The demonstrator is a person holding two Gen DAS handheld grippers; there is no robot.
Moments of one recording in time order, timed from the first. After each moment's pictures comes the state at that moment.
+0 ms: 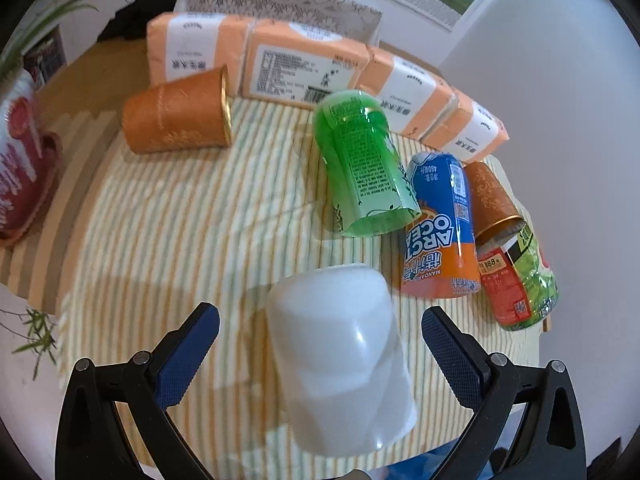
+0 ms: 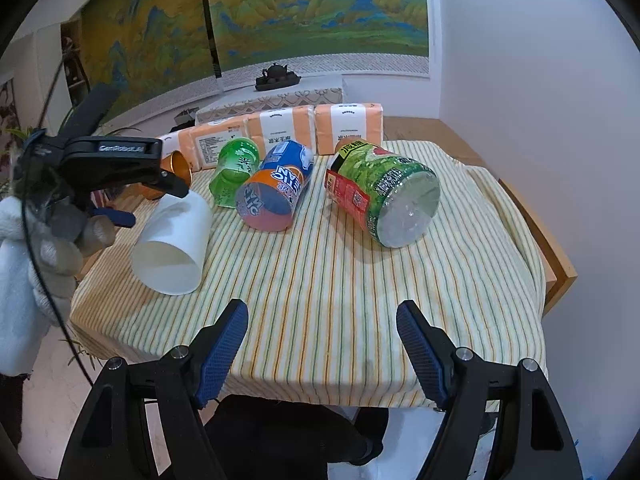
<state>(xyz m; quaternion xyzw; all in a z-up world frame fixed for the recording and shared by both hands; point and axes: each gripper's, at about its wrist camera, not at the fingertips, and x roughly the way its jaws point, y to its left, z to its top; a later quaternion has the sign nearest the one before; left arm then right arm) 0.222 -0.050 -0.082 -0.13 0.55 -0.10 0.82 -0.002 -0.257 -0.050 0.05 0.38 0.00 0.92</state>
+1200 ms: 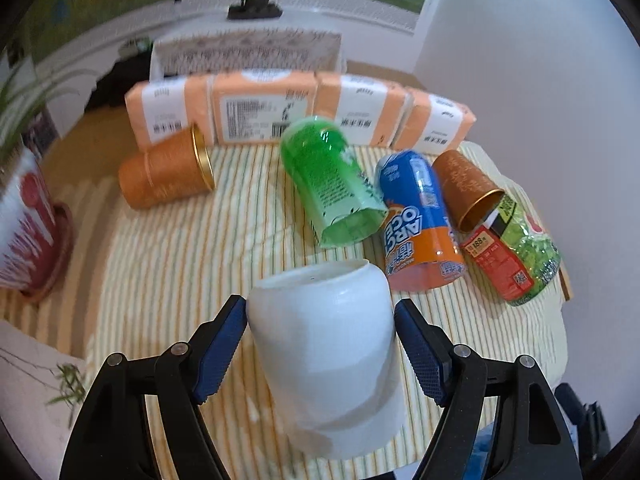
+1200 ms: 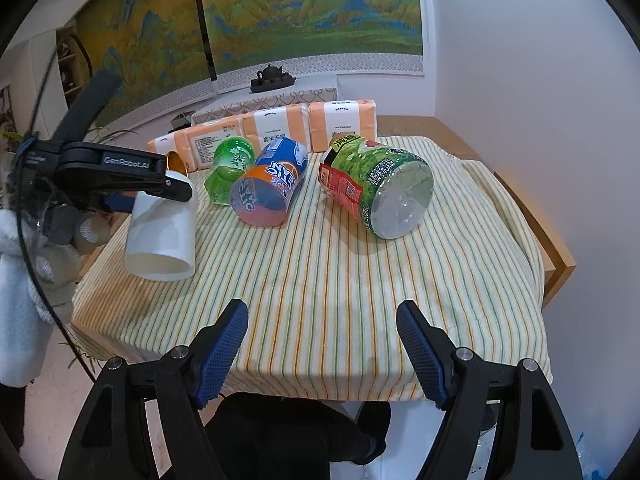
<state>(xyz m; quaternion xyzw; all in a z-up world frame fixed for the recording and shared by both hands) 0.196 -0.075 -0.058 -0.02 0.48 -0.12 0.87 -0.007 -0.261 -0.055 0.05 0.38 0.00 0.92</state>
